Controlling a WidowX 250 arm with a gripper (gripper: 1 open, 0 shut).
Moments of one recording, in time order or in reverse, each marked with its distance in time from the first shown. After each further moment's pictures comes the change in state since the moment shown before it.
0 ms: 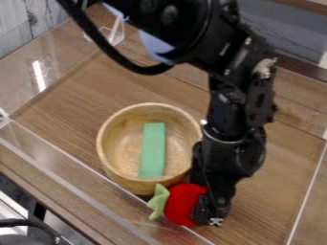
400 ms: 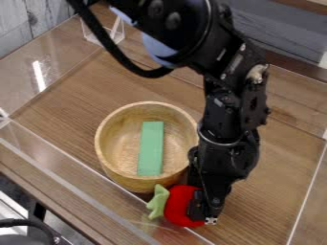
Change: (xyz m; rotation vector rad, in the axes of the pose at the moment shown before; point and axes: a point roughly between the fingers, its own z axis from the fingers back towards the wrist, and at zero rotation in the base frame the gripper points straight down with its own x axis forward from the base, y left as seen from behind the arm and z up) arm 0.000 0.004 -0.011 -0.014 0.012 -0.021
